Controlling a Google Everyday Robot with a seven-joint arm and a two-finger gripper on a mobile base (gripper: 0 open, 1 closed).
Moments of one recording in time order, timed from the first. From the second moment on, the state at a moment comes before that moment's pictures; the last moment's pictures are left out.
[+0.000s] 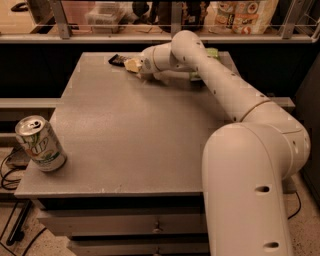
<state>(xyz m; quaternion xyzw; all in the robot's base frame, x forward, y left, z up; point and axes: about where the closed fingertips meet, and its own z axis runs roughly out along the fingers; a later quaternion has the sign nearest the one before) 0.852 0.115 0.839 -0.39 0.73 0.29 0.47</state>
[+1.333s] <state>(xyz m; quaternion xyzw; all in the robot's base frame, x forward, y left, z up) 0.852 0.115 0.839 -0.39 0.73 0.29 0.47</state>
